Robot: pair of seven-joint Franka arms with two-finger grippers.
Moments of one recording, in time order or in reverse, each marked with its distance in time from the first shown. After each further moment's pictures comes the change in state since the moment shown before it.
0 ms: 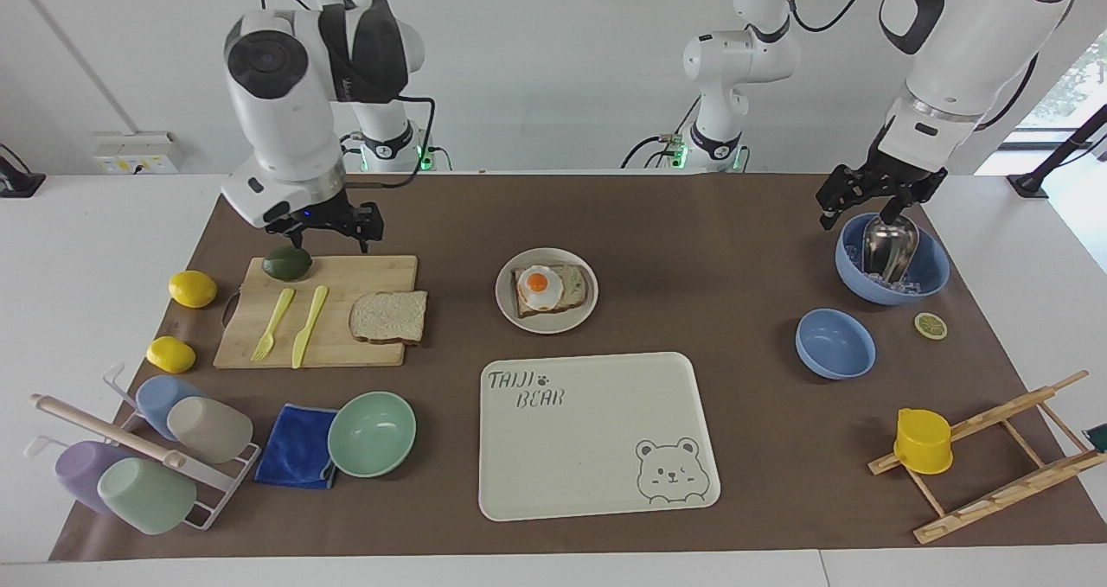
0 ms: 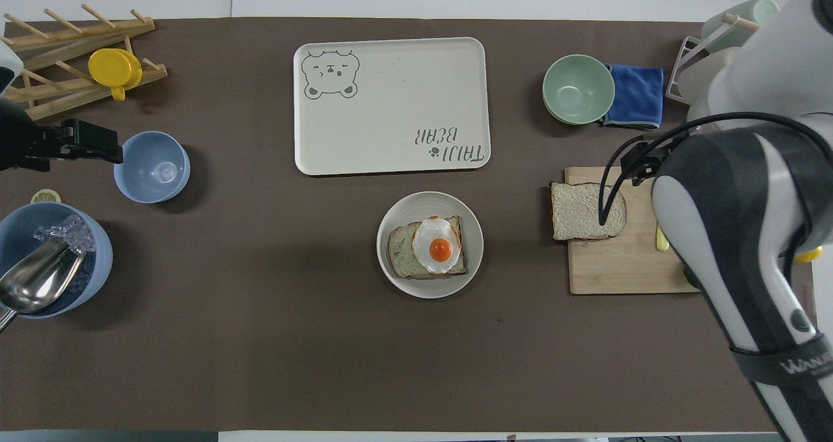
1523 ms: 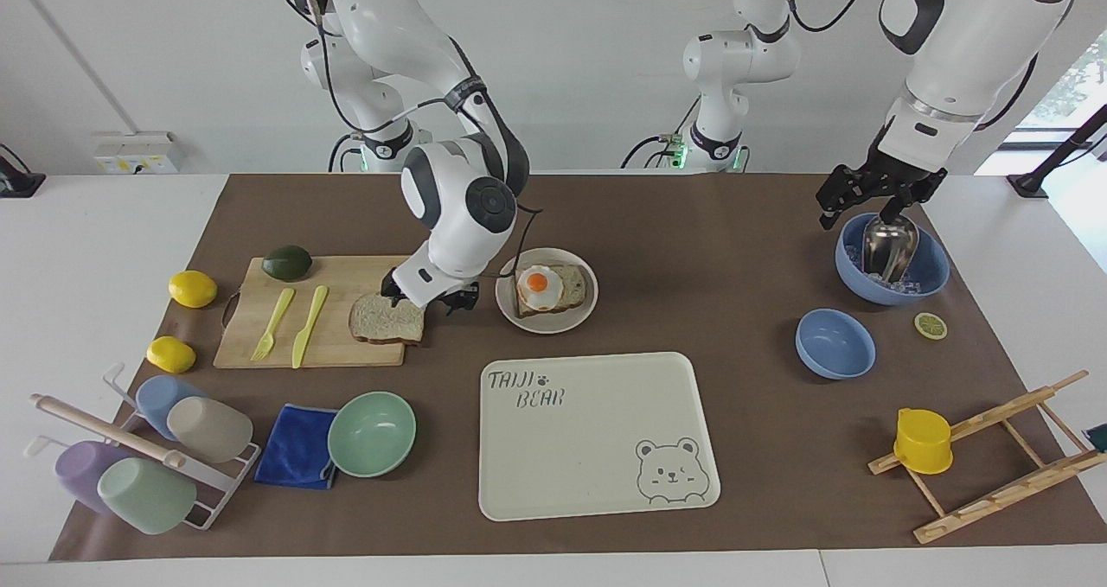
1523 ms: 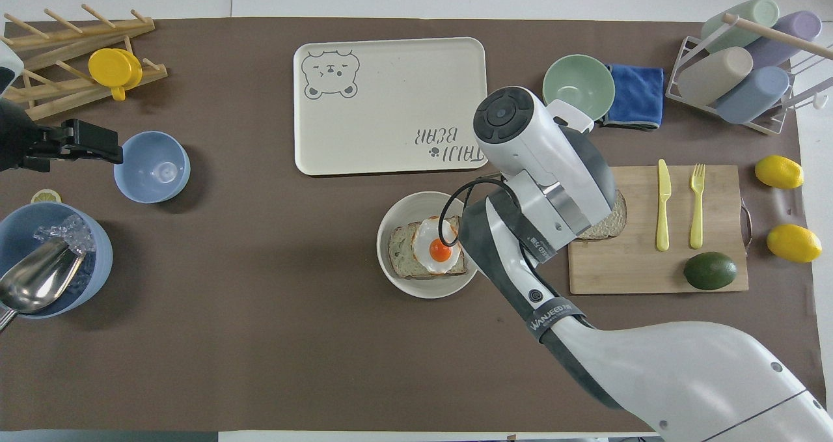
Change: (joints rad) left arm 0.000 0.000 0.000 0.000 0.000 -0.001 0.000; right arm 0.142 0.159 0.003 -0.049 -0.149 0.087 0.206
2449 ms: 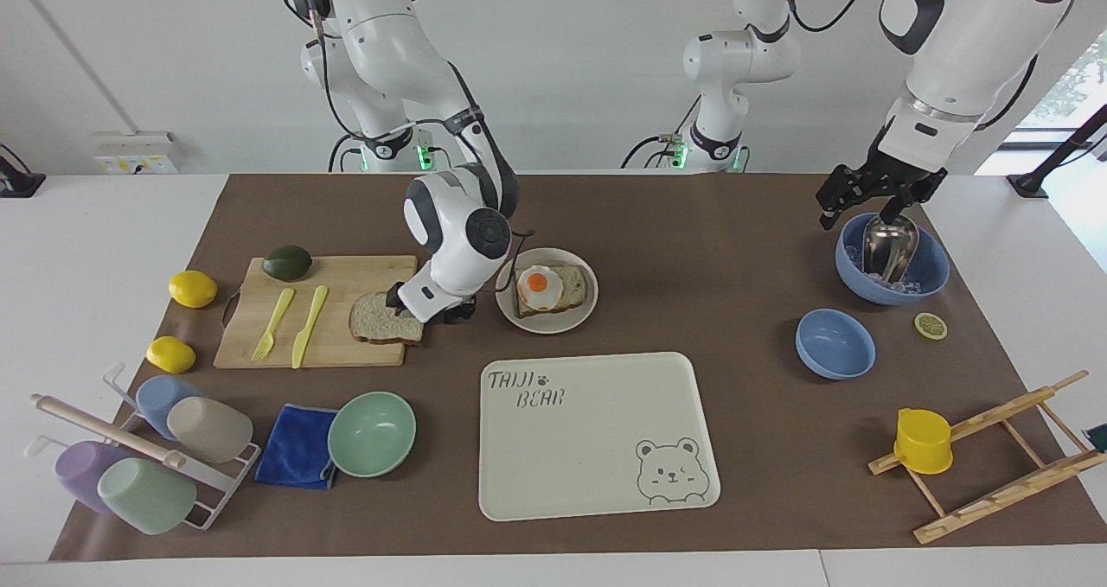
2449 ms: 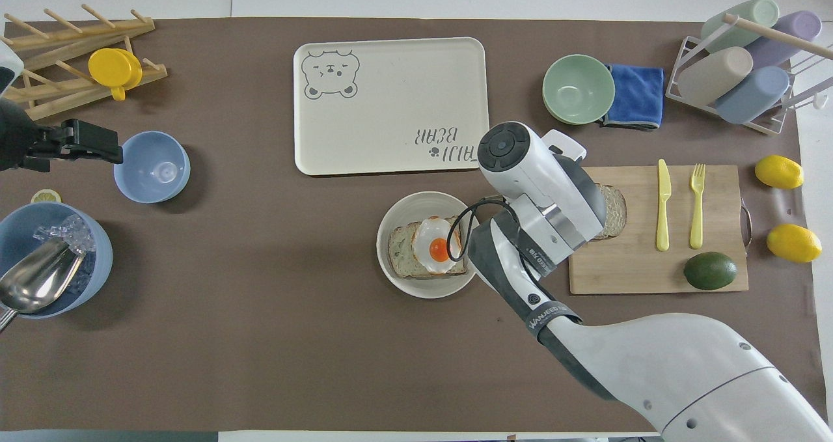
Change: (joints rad) left arm 0.000 0.000 0.000 0.000 0.000 0.000 0.000; right arm -0.012 -0.001 -0.003 -0.152 -0.003 0.100 0.047
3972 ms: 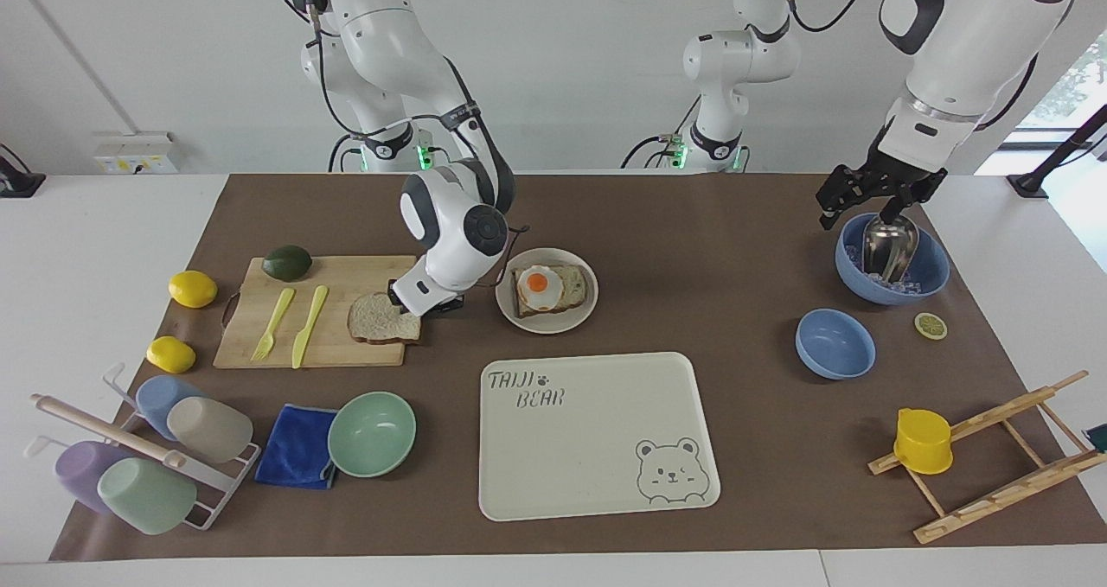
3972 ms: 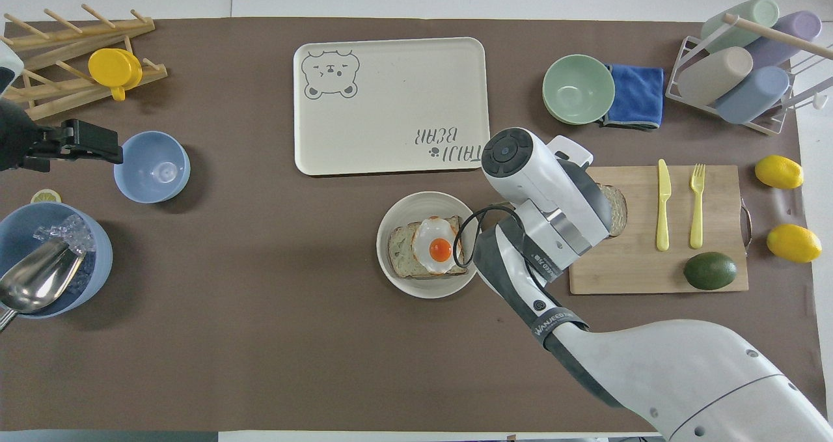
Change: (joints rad) left arm 0.000 0.000 0.000 0.000 0.000 0.000 0.000; right arm -0.001 -0.029 0.000 -0.032 -0.026 -0.019 -0.004
